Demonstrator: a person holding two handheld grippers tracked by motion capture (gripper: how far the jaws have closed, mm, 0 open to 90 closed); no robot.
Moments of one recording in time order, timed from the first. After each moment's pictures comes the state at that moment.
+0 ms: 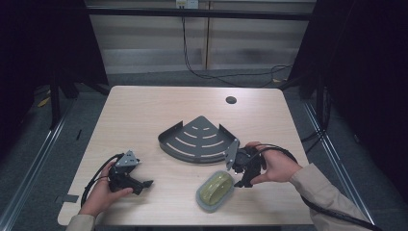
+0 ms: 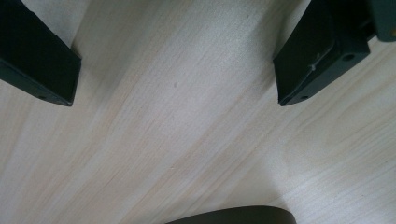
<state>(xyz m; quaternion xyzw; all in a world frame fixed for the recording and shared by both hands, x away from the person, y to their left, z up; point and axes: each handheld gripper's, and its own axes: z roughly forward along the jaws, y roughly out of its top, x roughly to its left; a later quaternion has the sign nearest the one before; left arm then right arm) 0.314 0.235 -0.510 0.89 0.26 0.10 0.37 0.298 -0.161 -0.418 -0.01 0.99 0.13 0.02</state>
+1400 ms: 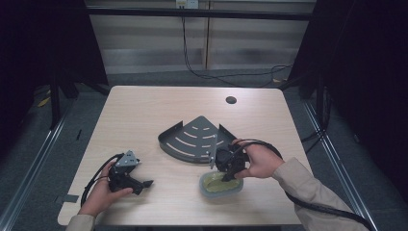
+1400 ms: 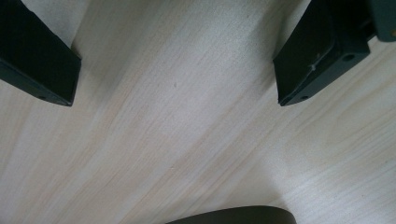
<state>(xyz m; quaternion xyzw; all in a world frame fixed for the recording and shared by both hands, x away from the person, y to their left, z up) 0.314 0.234 -0.510 0.89 0.26 0.09 0.37 0.304 -0.115 -0.403 -0.01 1.00 0.08 -0.02</state>
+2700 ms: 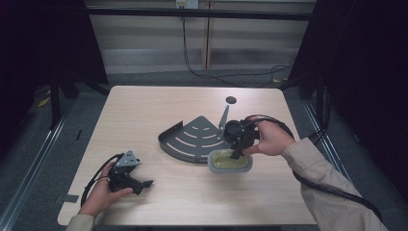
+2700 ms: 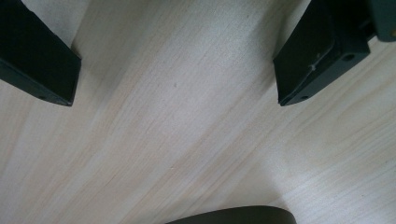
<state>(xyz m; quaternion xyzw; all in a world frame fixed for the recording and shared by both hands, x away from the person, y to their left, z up) 0.314 0.234 -0.510 0.89 0.26 0.09 0.37 0.347 -0.144 -0.357 0.07 0.99 0.07 -0.01</state>
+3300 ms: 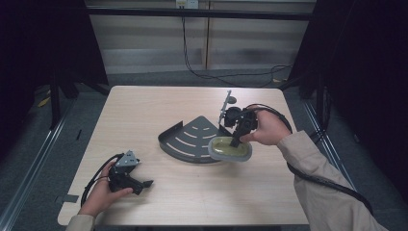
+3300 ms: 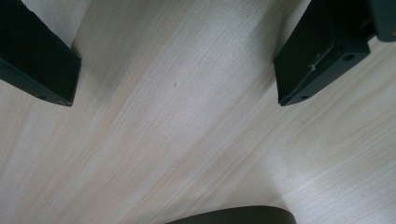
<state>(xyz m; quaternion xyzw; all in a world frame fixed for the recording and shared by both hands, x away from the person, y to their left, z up) 0.314 0.234 -0.510 0.89 0.26 0.09 0.37 0.379 -0.149 -0.347 0.17 0.98 0.08 0.00</state>
